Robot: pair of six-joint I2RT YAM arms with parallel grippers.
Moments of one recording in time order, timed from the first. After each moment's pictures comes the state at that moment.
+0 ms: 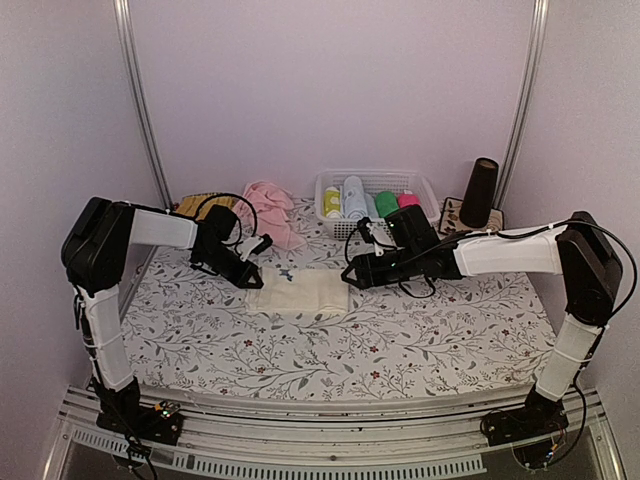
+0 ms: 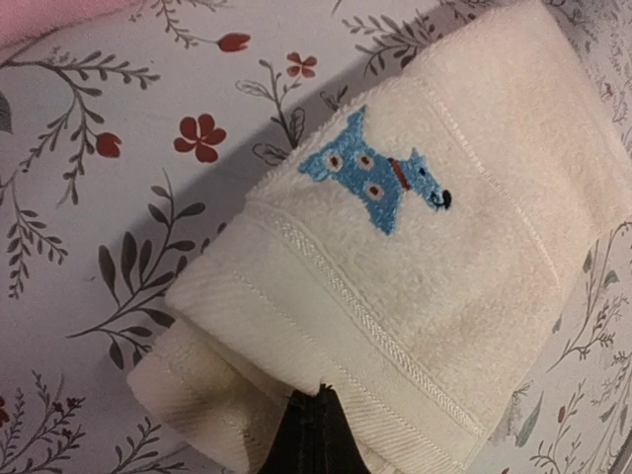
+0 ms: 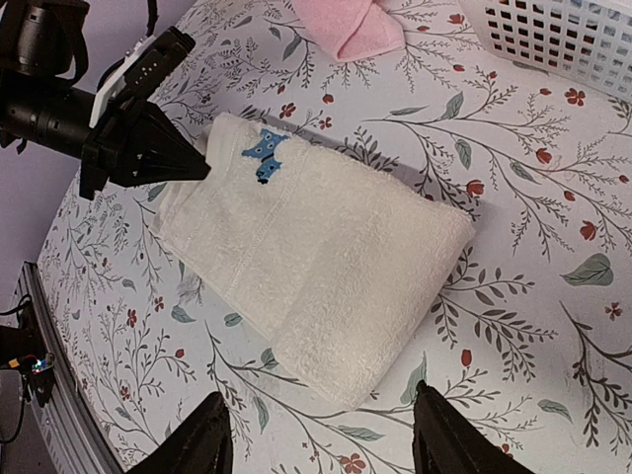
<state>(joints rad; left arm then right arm) -0.34 2.01 1.25 -0.41 0.42 0.28 0.73 1.78 1.14 -0.07 -0.22 0.39</state>
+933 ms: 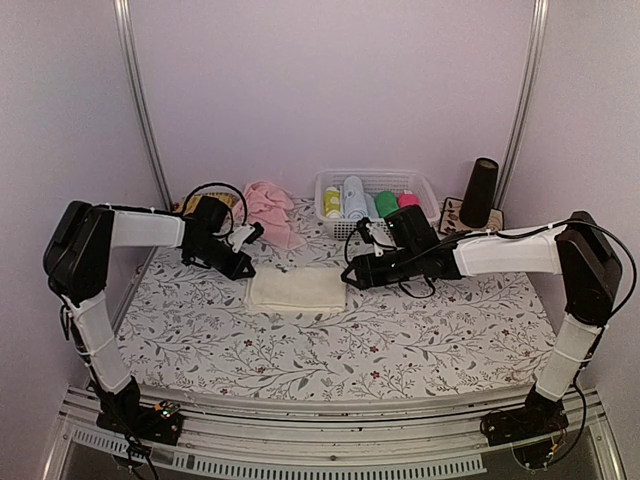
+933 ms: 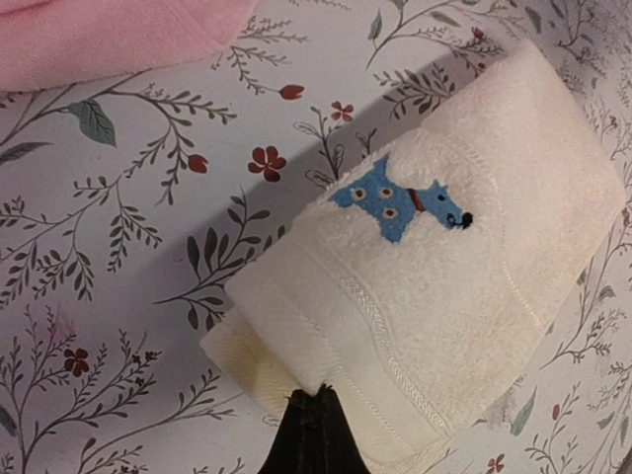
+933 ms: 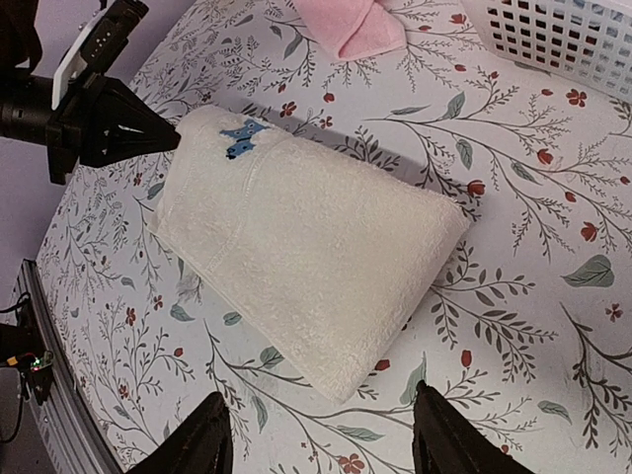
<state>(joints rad) -0.34 1.87 1.19 -0.37 0.35 0.25 0.73 1.78 1.14 -0.07 -0.22 0.38</state>
